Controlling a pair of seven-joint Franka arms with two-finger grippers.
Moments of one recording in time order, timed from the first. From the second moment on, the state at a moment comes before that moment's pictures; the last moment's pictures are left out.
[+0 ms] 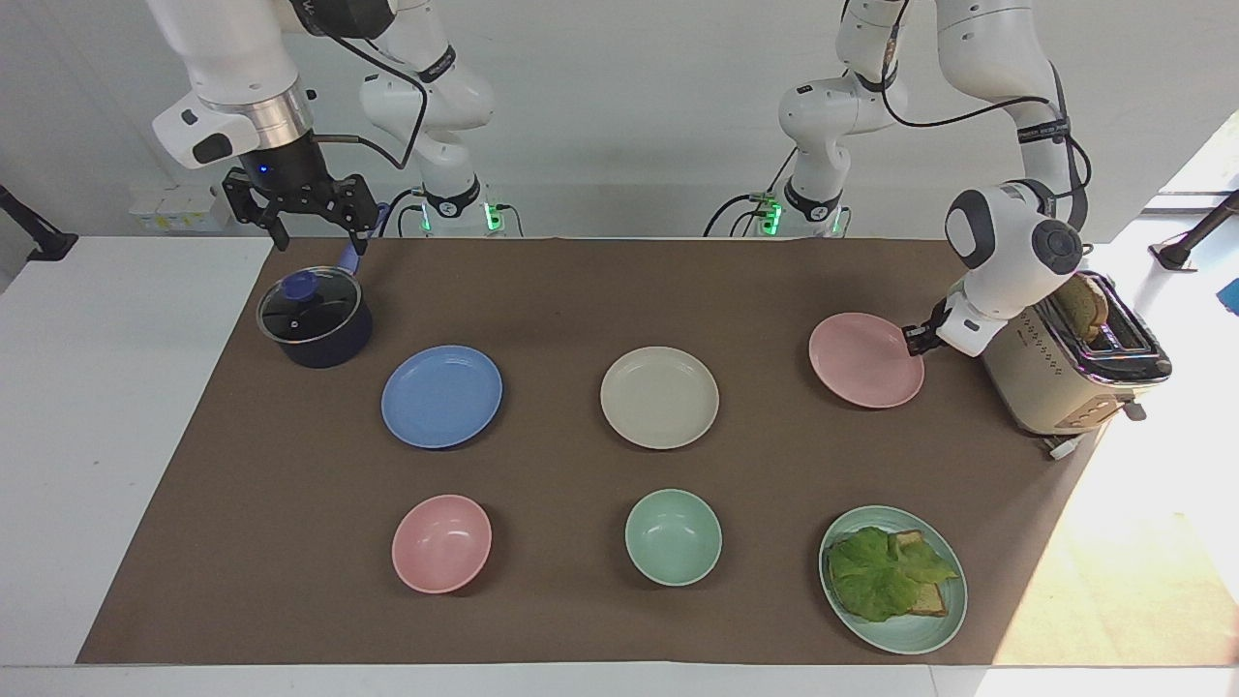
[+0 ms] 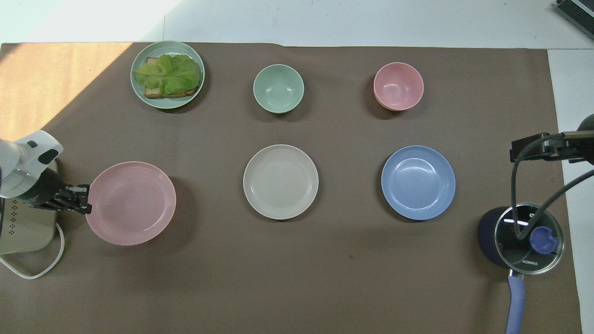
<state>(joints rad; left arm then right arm) 0.15 0.06 -0.04 -1.97 -0.10 1.70 0.04 0.01 -0.03 0.01 -1.55 -0.06 1.54 0.07</state>
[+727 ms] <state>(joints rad) -0.28 0.13 -0.13 -1.91 -0.26 1.91 -0.51 0.01 -0.03 0.01 -1.55 -0.06 1.54 0.07</state>
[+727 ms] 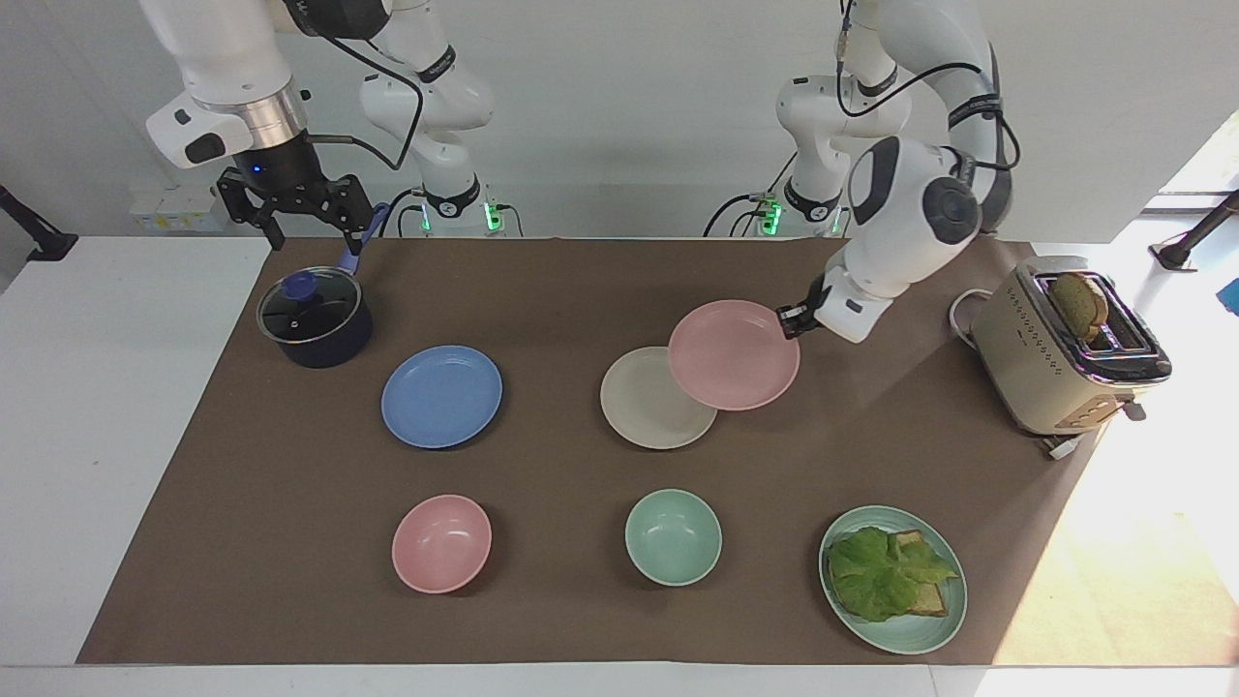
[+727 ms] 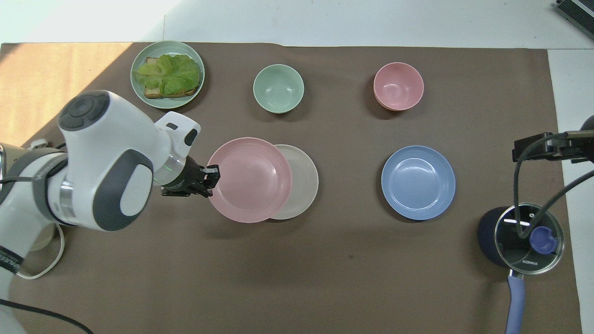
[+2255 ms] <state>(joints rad) 0.03 0.07 -0.08 -1.69 -0.06 1.71 -0.19 -0.01 0.08 0.02 -1.99 -0.04 2.10 0.03</state>
